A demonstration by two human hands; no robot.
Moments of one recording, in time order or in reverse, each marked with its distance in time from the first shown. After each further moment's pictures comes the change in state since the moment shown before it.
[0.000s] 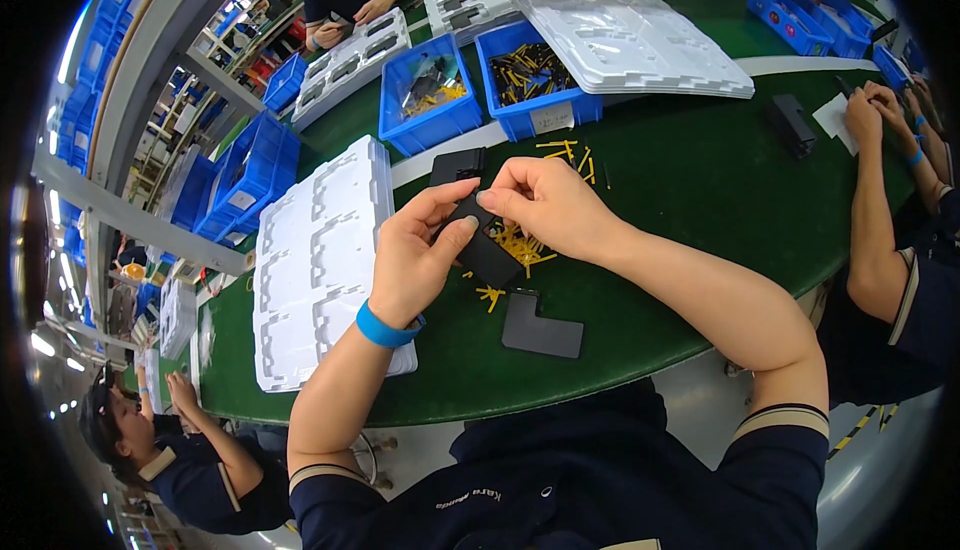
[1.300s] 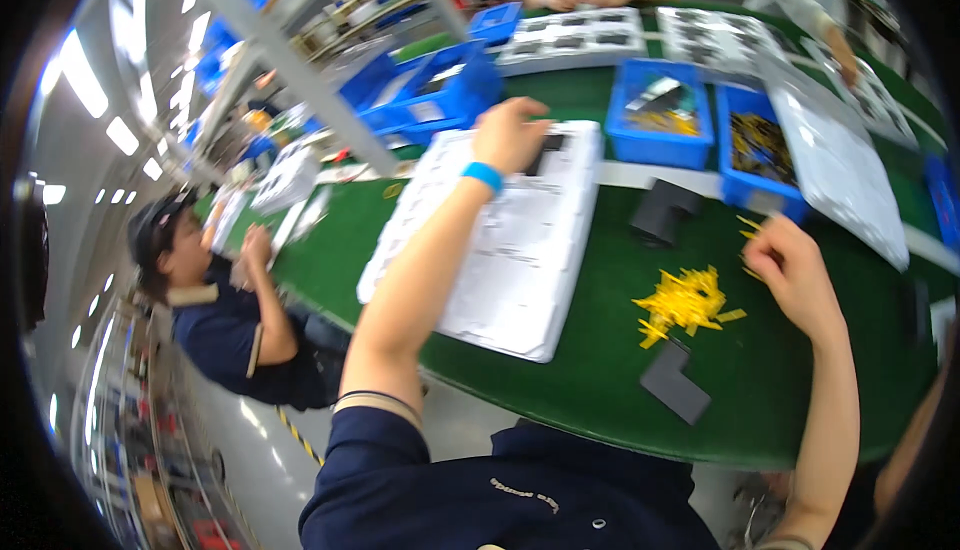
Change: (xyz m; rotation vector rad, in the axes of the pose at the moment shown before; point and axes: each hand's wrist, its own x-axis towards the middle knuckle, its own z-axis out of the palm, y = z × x) left_hand 0.060 -0.069 -0.166 0.947 0.608 0.005; right_hand 0.004 0.002 -0.056 -0.625 -0.030 -0.400
